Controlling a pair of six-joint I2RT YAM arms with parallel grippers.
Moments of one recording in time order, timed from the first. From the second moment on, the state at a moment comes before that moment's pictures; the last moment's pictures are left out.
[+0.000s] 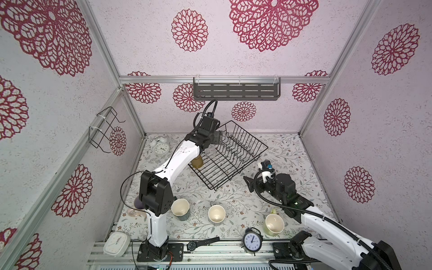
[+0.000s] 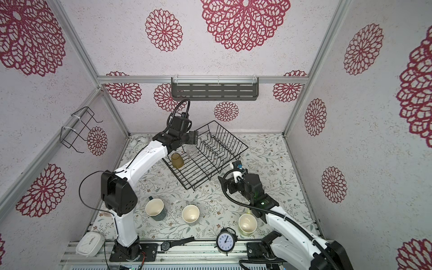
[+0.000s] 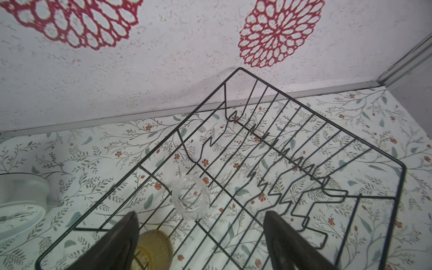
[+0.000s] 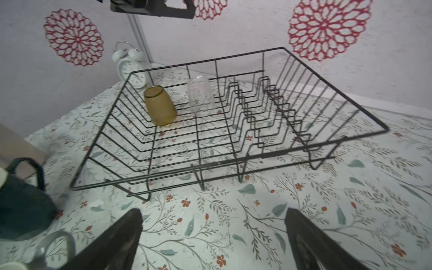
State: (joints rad) left arm -0.51 1.89 1.79 -0.56 -0.29 -0.21; right arm 0.57 0.96 0.55 0.09 -0.09 0.11
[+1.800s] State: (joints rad) left arm -0.45 1.00 0.74 -1.13 -0.11 -1.02; right arm 0.76 1.12 0.72 0.03 0.00 0.01
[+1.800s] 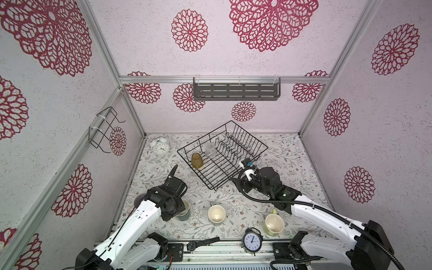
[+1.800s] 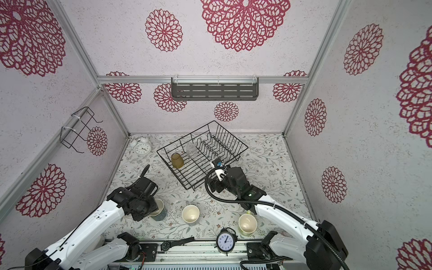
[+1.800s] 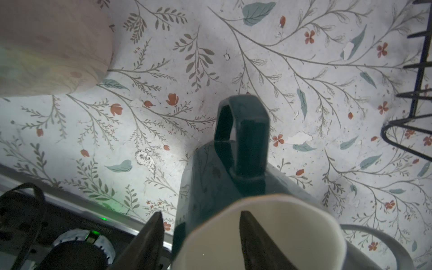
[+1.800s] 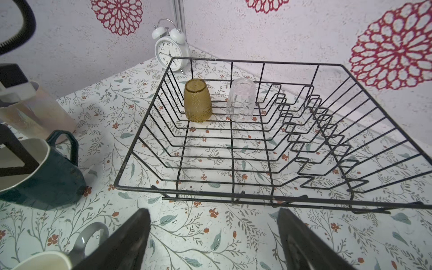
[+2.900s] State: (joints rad) left arm -0.40 0.82 0.95 -1.05 -0.05 -0.94; right arm 0.76 1.10 0.68 0.15 0.02 0.06
